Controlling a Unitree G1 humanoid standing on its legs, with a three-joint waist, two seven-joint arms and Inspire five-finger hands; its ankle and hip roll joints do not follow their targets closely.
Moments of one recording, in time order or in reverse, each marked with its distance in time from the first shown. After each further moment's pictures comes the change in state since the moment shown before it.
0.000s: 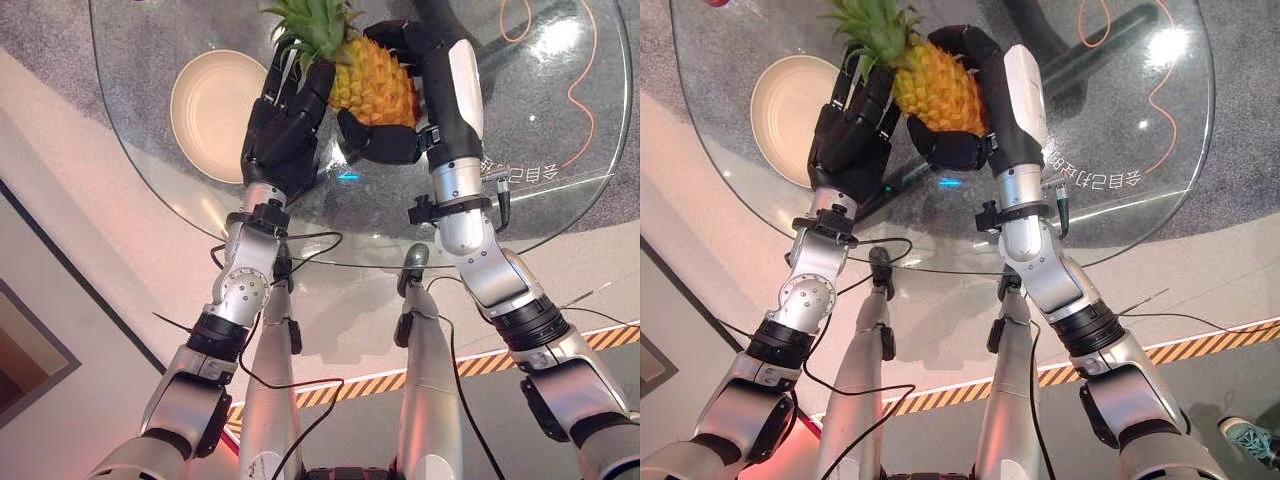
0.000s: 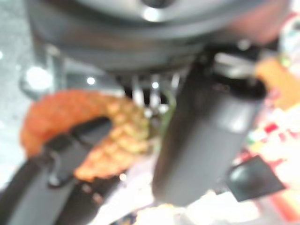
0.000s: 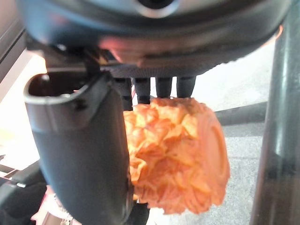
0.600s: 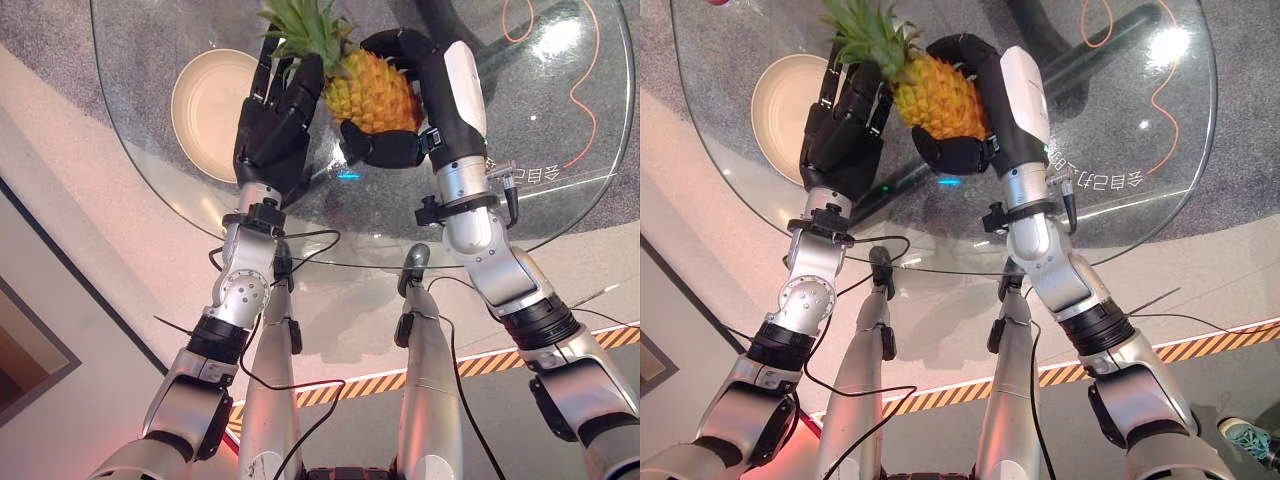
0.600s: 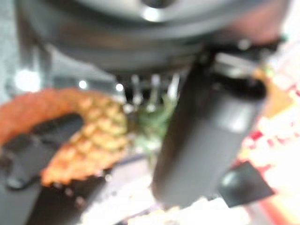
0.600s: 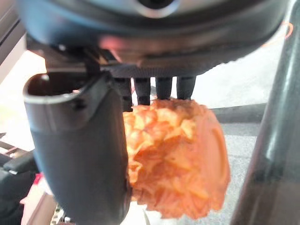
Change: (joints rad) left arm 0.012 -0.002 0.016 -0.020 0.001 -0.020 0.031; right arm 0.000 -0.055 0.001 0.000 -0.041 -0.001 0.070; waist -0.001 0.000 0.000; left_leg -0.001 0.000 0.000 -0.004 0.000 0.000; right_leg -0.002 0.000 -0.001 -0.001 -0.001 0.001
